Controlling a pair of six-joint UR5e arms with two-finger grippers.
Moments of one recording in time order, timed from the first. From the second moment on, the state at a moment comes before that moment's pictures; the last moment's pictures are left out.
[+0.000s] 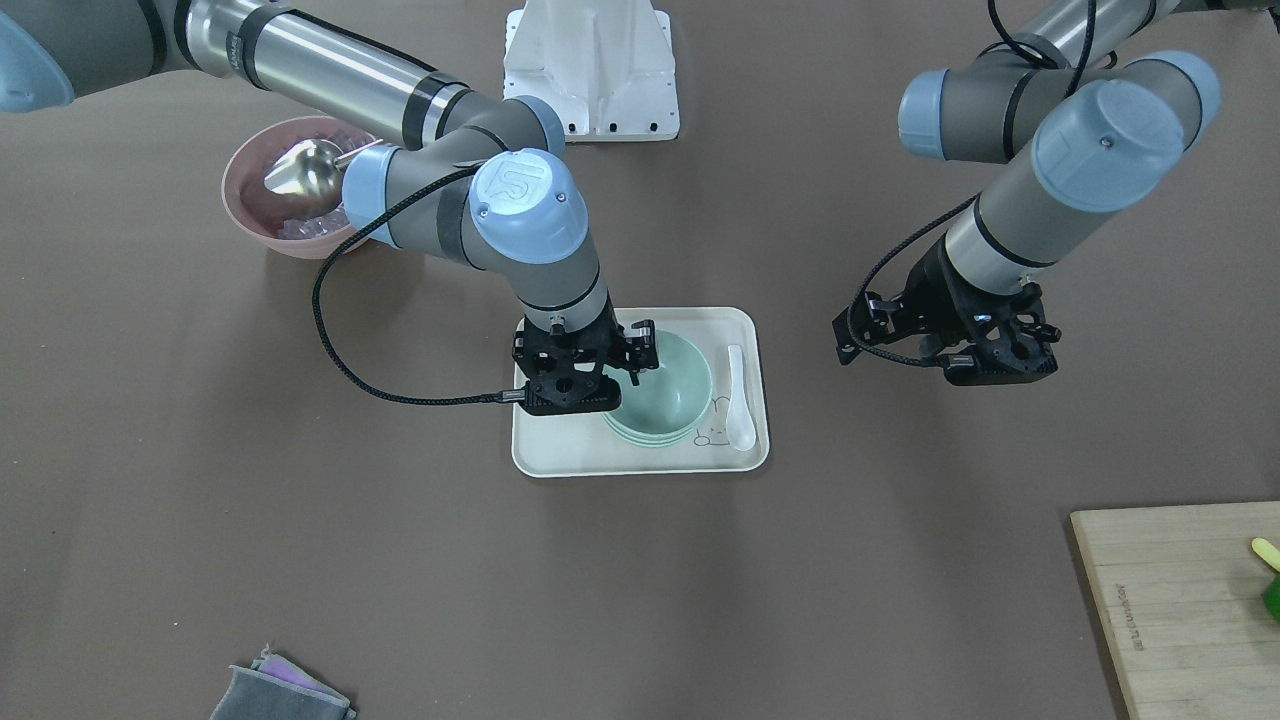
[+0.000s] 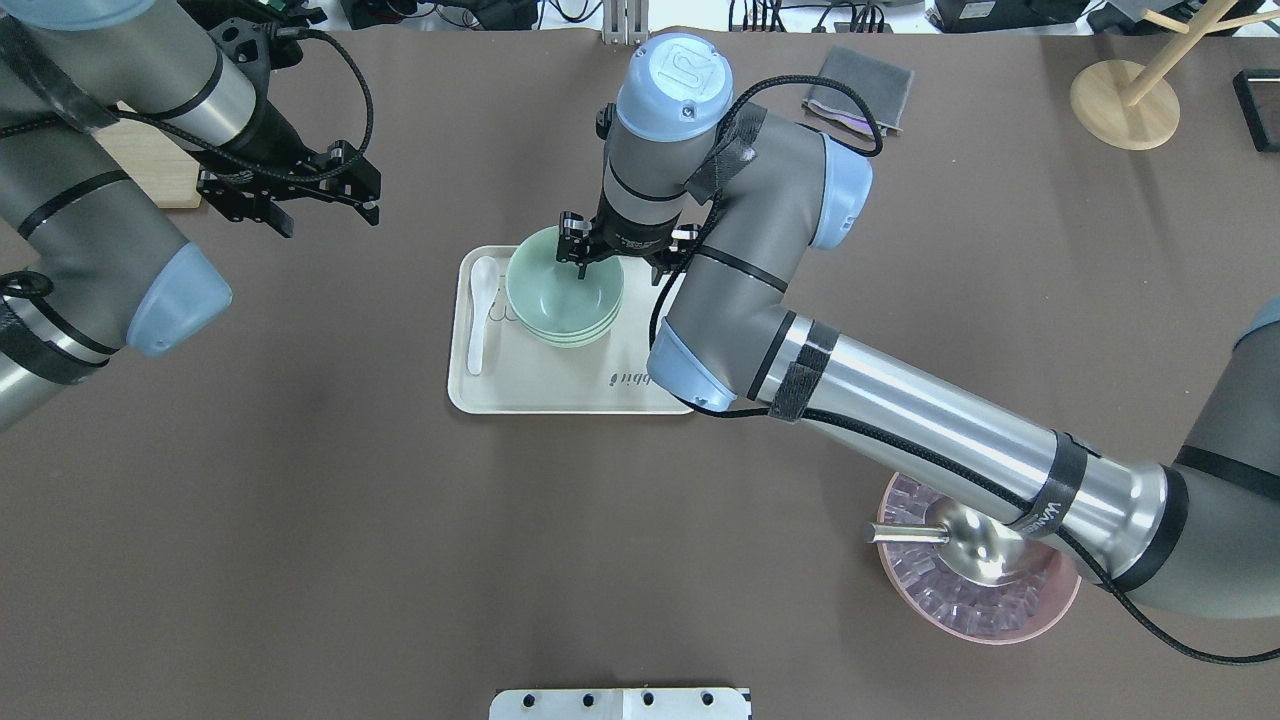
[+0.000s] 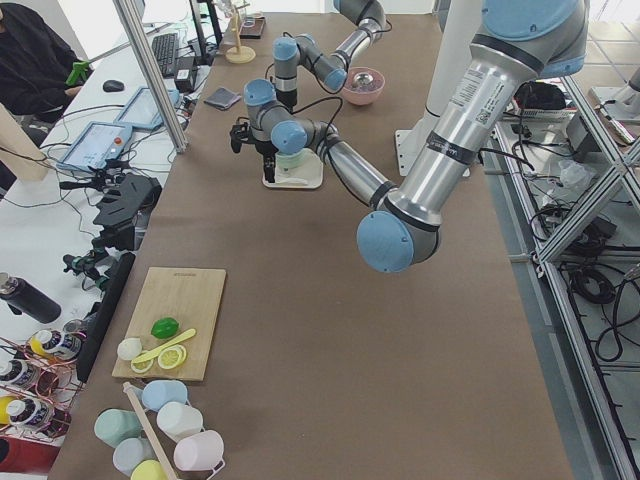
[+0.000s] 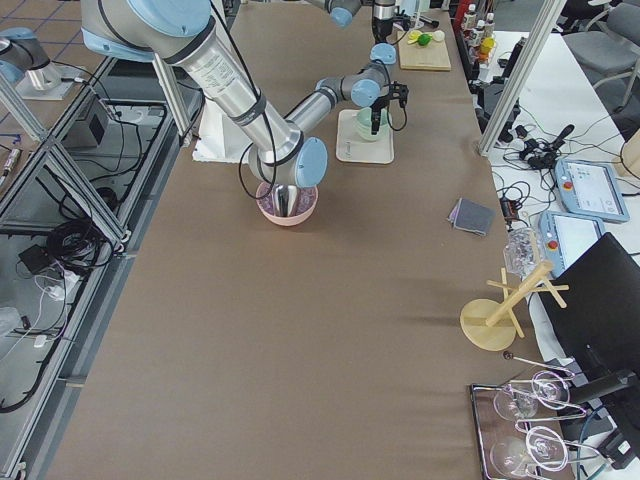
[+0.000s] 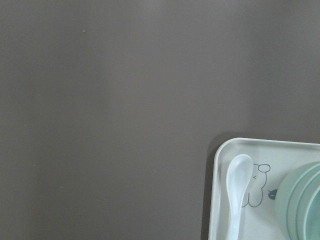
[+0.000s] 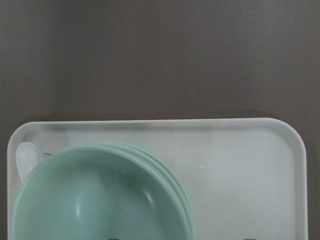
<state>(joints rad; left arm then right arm) -0.95 -2.08 -1.69 -1.65 -2.25 -0.98 0.66 -0.62 1.26 -1.37 2.04 1.17</state>
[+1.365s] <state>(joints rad) -1.35 -1.80 -1.74 -1.45 -2.25 -0.28 1.05 -1.13 1.73 -1.83 2.18 0.39</state>
